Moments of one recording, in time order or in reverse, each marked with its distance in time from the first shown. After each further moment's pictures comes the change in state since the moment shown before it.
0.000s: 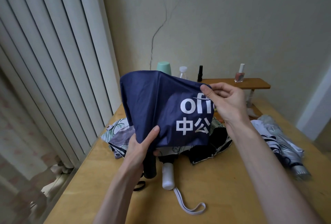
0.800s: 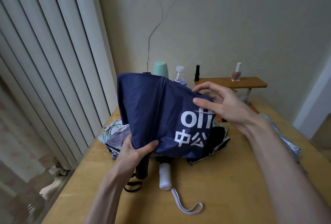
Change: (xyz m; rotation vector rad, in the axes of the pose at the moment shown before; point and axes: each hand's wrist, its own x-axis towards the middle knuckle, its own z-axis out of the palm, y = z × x) left_hand 0.001 -0.001 -0.025 0.196 -0.071 0.002; right_hand 0.007 -0.019 -0.030 -0.254 -0.612 0.023
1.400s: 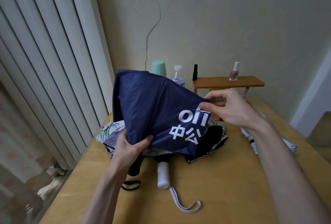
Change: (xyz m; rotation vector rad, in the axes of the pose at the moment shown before) left_hand 0.009 -0.001 -0.004 0.108 0.149 0.004; right_hand -0.006 0.010 -0.015 -0.285 0.061 -0.024
